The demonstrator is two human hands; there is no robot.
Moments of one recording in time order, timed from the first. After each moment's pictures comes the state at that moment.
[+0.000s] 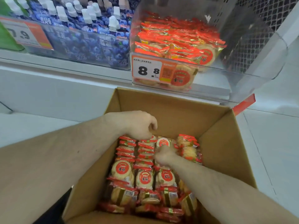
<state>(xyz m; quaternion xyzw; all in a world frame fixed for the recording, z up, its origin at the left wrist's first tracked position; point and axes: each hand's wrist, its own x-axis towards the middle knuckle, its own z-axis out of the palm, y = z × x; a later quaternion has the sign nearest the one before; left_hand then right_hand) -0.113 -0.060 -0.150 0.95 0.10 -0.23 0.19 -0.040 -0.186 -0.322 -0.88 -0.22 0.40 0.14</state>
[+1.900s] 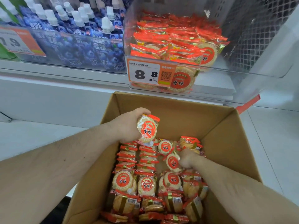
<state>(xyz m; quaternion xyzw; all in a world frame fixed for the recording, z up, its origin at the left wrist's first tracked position) -0.112 -0.026 -0.191 0.87 0.23 -0.13 0.41 0.031 -0.238 -0.351 -0.88 -0.21 0.42 -0.05</state>
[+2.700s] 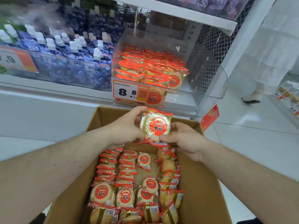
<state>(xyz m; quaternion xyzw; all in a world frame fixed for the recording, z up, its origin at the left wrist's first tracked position) -0.110 -0.073 -0.138 0.75 0.14 -0.03 0.65 -0.013 -0.249 -0.125 -0.75 -0.14 0.41 0.50</state>
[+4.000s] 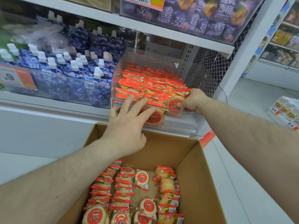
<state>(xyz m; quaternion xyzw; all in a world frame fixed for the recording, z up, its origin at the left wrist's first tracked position) -0.093 -0.069 -0.102 0.98 0.13 0.14 0.09 0.150 -0.180 -0.062 -0.95 -0.16 0.10 0.26</state>
